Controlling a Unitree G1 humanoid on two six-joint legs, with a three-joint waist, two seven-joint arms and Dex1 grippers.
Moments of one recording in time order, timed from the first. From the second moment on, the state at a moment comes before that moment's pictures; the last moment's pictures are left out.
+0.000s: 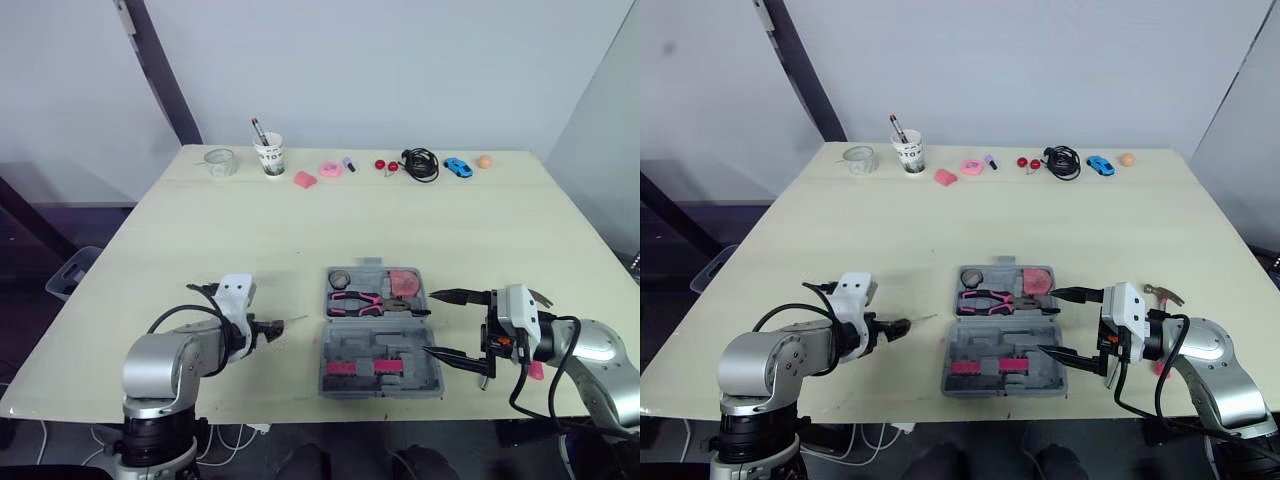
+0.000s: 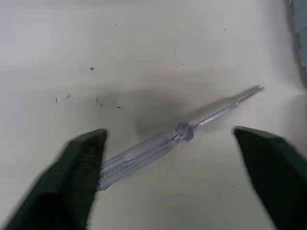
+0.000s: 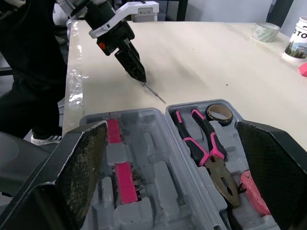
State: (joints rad) left arm -0.27 0.37 0.22 -0.45 -0.30 1.54 -0.20; right arm -0.08 -0.65 0.00 -0.24 0.46 0.08 1.14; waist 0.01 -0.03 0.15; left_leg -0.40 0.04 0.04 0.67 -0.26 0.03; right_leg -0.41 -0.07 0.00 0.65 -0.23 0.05
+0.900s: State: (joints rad) left arm -0.09 0.76 -0.04 -0.08 -0.23 0.51 -0.78; right arm -0.07 -0.65 0.00 -0.24 0.44 0.08 1.12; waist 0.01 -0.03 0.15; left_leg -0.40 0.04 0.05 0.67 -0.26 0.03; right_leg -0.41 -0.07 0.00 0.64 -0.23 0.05
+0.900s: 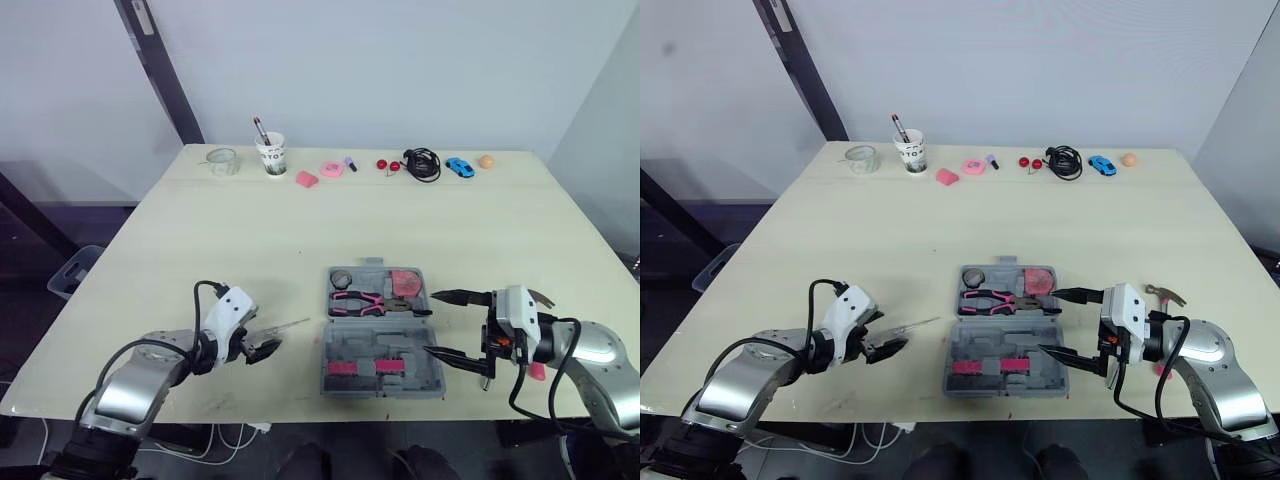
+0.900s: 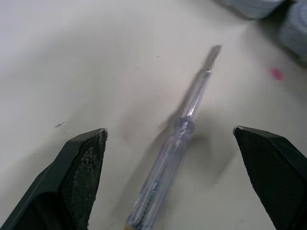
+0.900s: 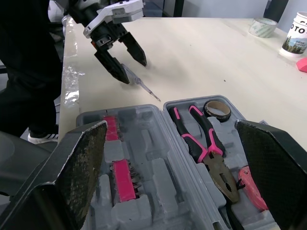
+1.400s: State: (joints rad) left arm -0.21 0.72 -0.08 0.27 -0.20 0.19 -1.02; right arm -0.08 -0.65 0.00 -0.24 0.44 0.07 1.10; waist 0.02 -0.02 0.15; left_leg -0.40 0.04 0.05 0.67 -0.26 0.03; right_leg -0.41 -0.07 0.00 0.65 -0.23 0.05
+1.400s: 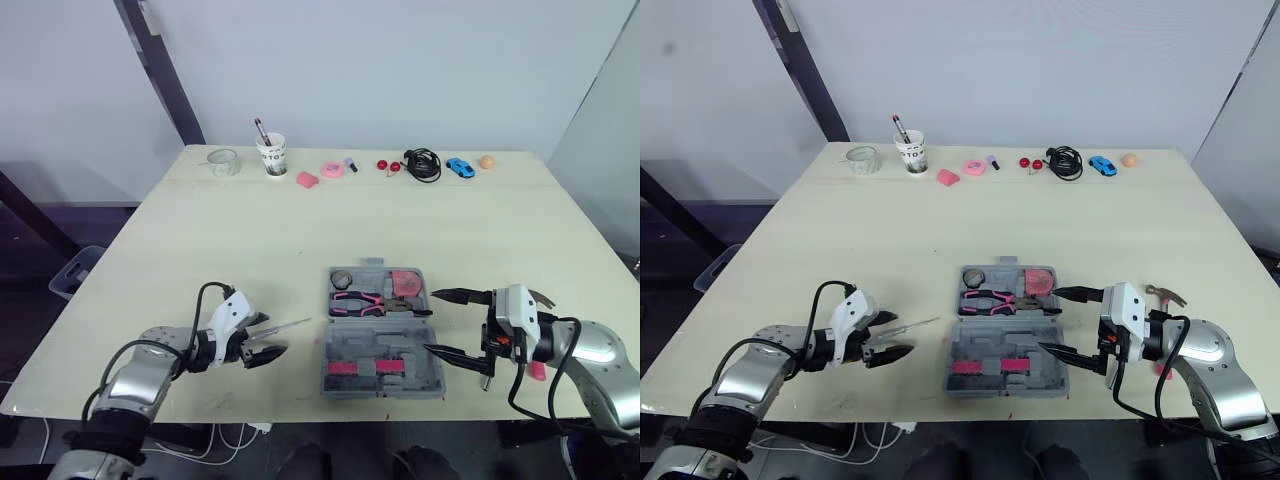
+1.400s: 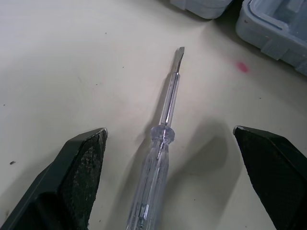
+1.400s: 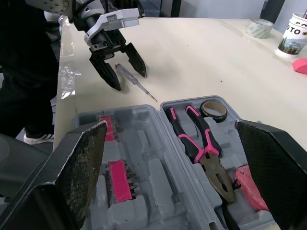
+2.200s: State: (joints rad) left arm -0.12 0.77 0.04 0.23 -0.26 0.21 -1.08; right arm -0.08 -0.65 0.00 -0.23 0.45 0.07 1.15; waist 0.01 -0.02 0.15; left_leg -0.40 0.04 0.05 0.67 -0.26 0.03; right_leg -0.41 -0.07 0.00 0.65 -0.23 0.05
